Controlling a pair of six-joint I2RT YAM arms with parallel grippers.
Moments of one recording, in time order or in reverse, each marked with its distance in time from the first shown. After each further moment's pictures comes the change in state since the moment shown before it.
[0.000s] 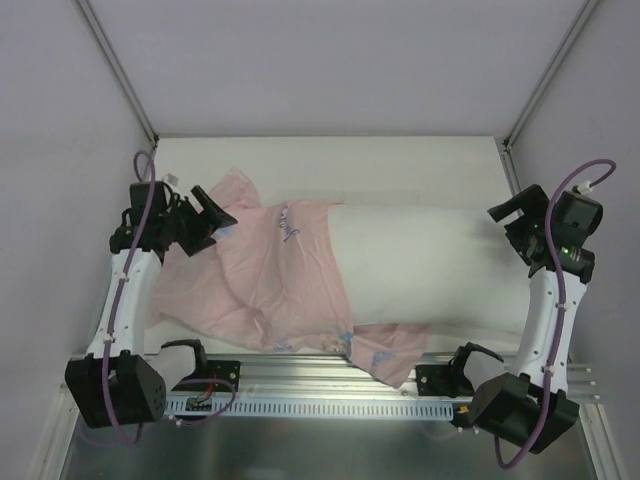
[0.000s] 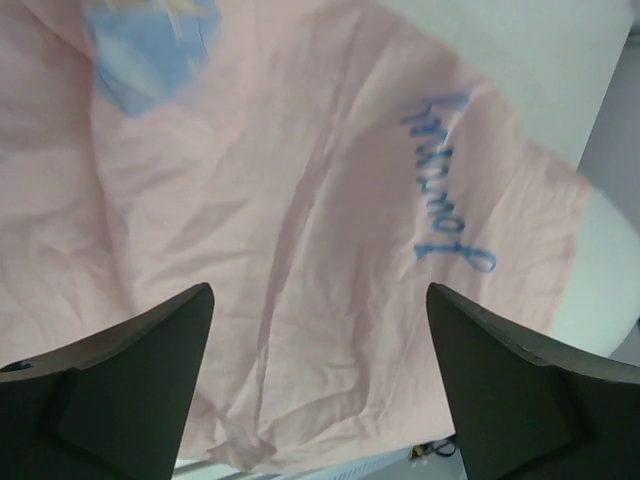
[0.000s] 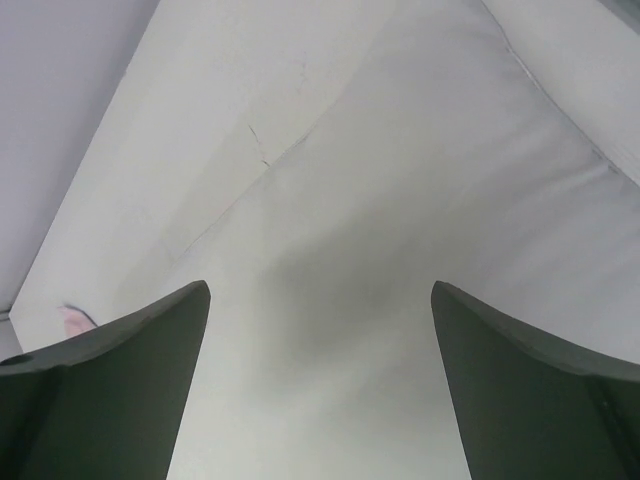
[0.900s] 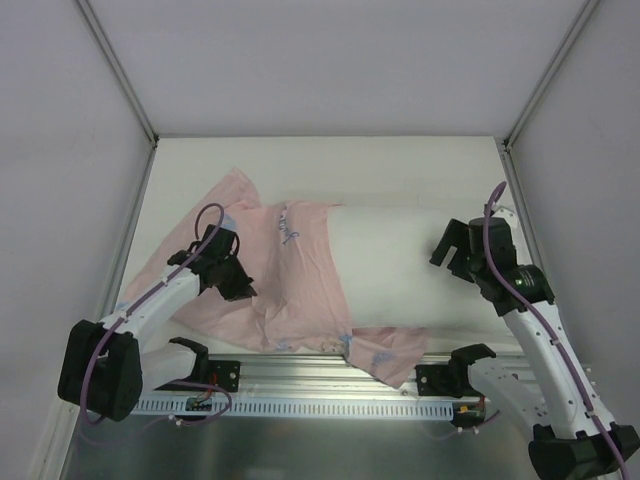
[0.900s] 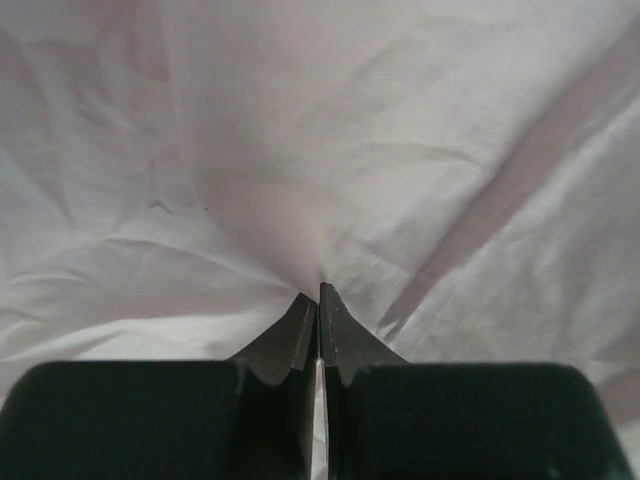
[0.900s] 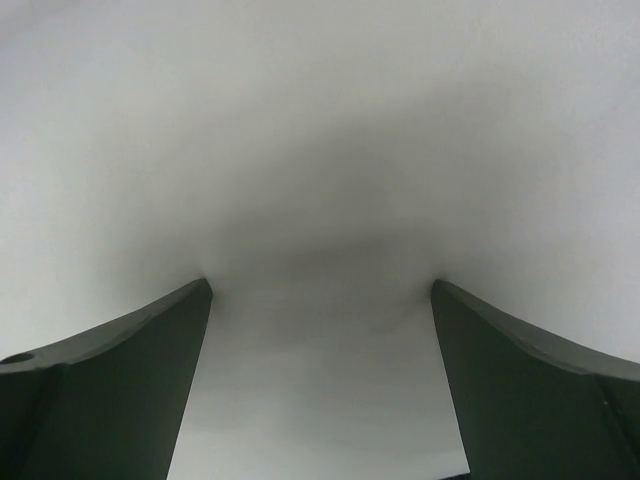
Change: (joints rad) left arm -0.472 0.034 -0.395 0.043 -0.322 -0.249; right arm 0.692 -0.189 -0.150 -0.169 0.455 -0.022
